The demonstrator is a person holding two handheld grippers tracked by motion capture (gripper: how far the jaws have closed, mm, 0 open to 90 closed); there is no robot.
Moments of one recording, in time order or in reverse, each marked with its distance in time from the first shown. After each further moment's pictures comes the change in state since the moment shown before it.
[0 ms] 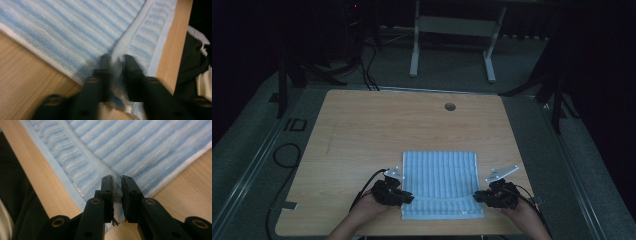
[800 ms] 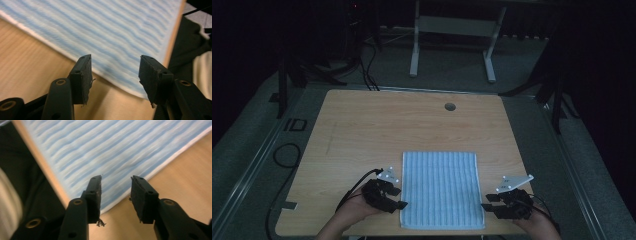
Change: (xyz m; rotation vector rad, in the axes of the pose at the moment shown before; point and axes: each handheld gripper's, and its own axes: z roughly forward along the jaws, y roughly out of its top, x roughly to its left) left arm -0.009 0.001 -0.030 0.077 0.080 0.106; right arm 0.020 -0.014 -0.036 -0.015 -0.059 -0.053
